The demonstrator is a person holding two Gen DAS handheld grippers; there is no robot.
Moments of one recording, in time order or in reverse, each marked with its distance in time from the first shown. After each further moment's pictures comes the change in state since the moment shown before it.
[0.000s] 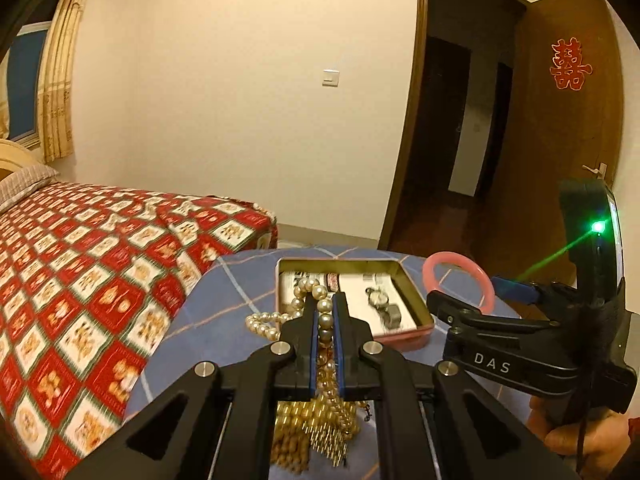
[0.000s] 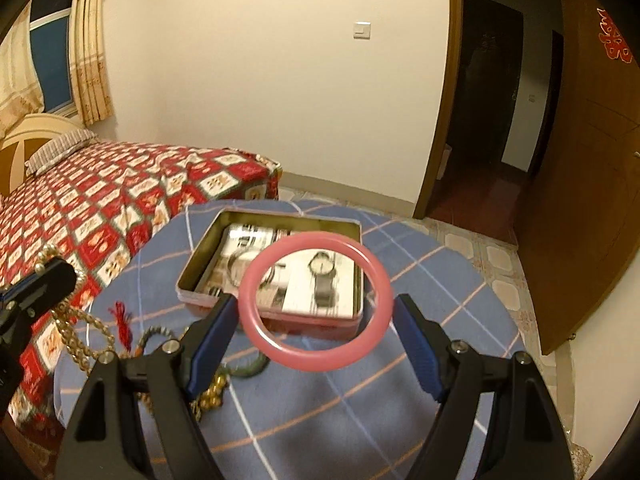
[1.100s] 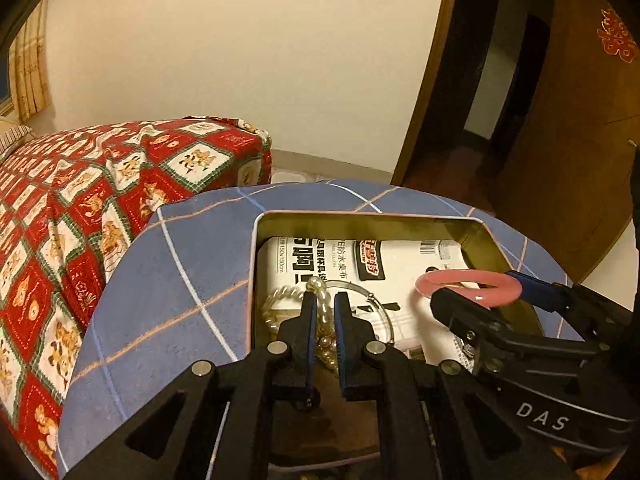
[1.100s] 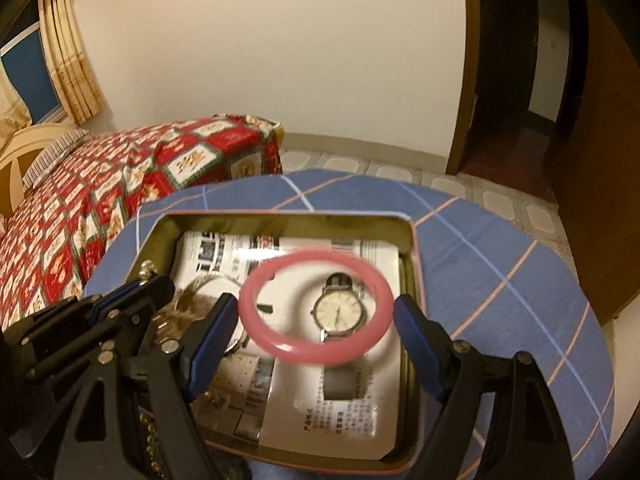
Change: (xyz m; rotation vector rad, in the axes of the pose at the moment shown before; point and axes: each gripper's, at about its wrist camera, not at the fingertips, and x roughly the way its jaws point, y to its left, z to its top) left arm 0.182 0.019 -0.007 -0.028 0.281 0.022; right arm 0.136 -0.022 0.015 0.076 0.176 0.107
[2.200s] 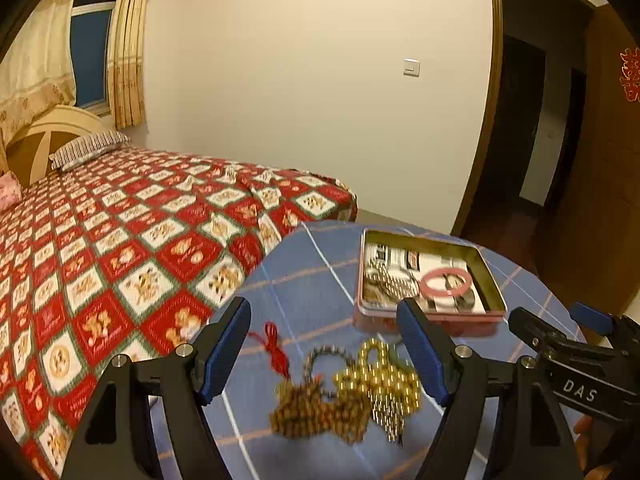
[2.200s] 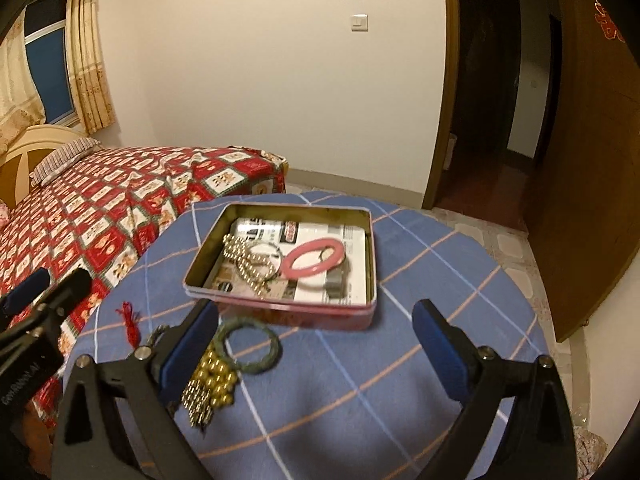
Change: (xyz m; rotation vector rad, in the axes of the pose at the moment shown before) left arm -0.181 0.018 -0.083 -0.137 -0.231 0.235; right arm -0.129 0.034 -0.064 -0.043 -0.150 -0.067
